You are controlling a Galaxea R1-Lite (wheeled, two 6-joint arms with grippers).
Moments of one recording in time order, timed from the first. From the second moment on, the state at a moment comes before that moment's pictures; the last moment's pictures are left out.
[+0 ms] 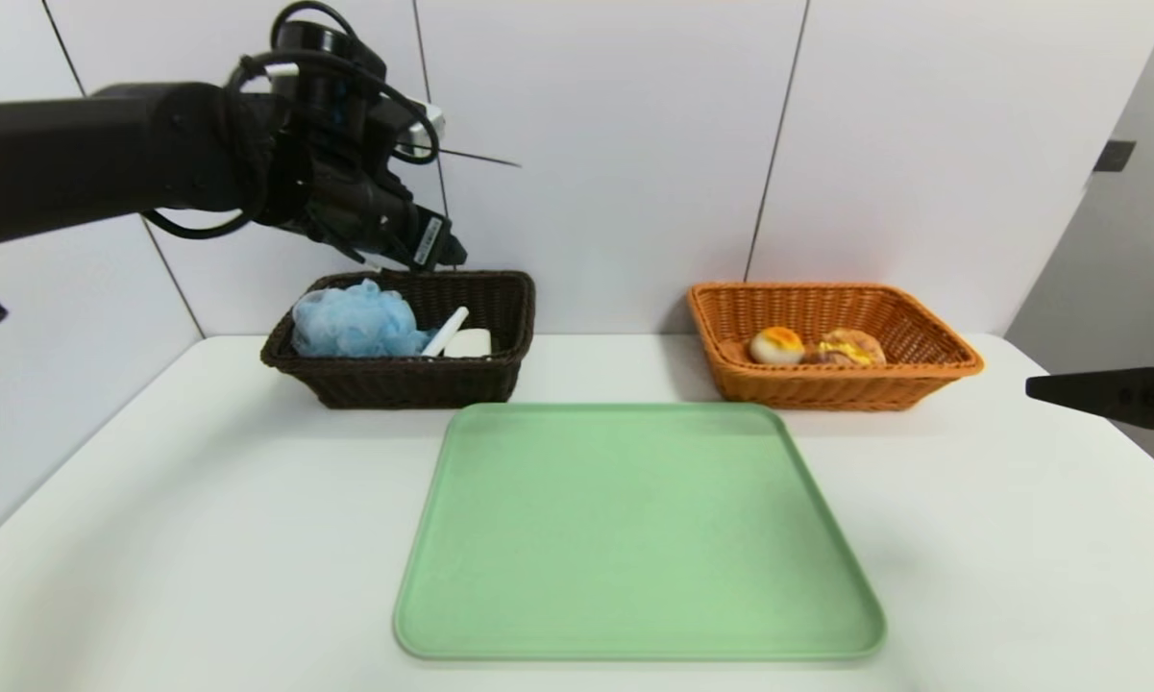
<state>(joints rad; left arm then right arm) -0.34 2.00 -1.96 0.41 0.12 0.23 0.21 1.14 -1.05 0.46 -0.09 0.16</state>
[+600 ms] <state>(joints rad) -0.34 1.60 -1.79 0.74 0.25 -0.19 0.21 1.02 -1.06 0.47 -0.09 0.14</state>
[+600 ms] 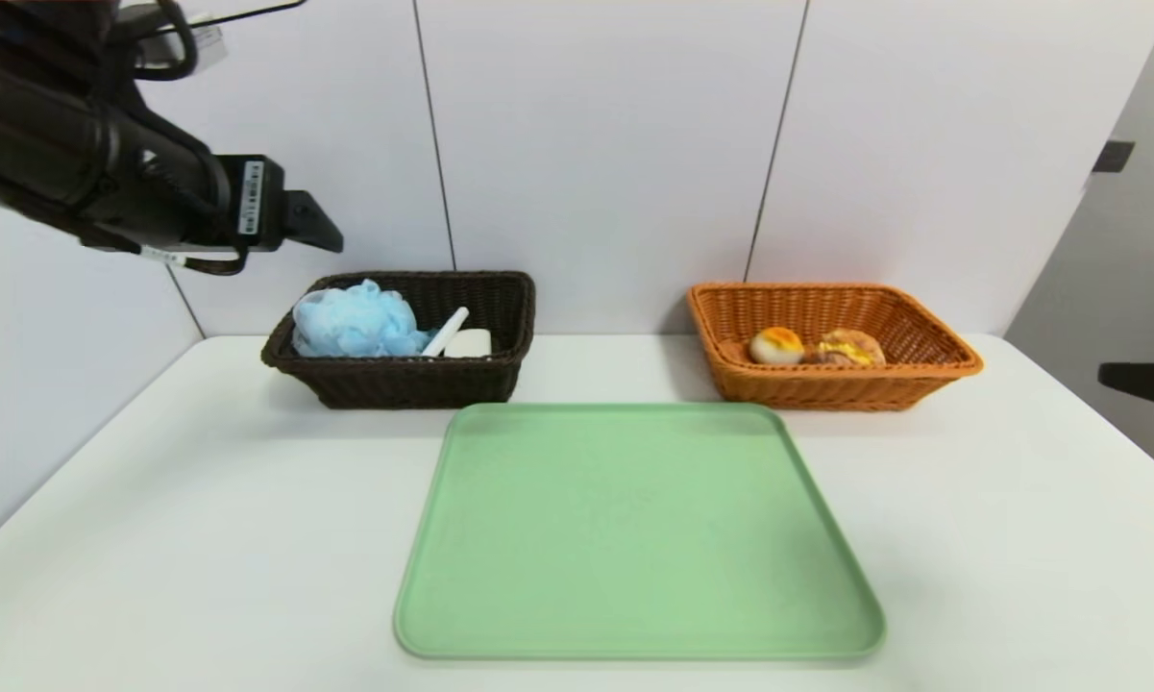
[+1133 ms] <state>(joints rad) -0.28 1.21 -1.37 0.73 0.31 -0.21 0.19 0.81 -0.93 0.47 -0.09 0.08</state>
